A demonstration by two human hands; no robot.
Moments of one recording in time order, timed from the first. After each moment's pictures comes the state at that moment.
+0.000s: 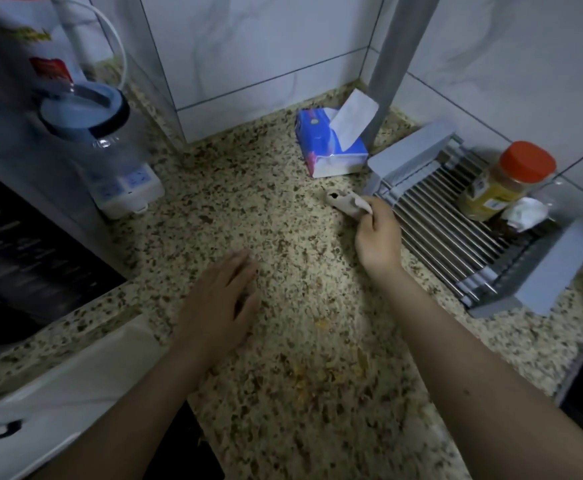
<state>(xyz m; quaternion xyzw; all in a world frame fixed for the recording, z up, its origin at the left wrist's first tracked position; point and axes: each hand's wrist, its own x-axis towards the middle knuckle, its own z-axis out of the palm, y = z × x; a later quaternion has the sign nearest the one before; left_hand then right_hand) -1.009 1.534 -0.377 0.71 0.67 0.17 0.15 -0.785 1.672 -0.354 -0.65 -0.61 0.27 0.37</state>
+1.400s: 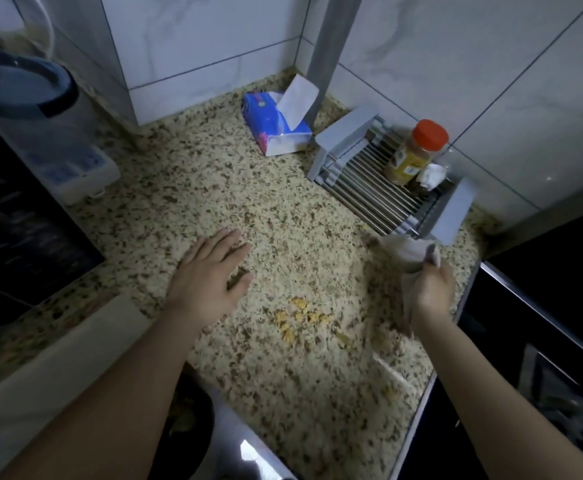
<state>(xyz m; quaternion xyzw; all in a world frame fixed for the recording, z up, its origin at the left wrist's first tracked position) -1.014 1.534 -0.382 0.80 0.57 0.12 0.13 -0.700 1.517 -0.320 -0.74 -0.19 0.29 0.58</state>
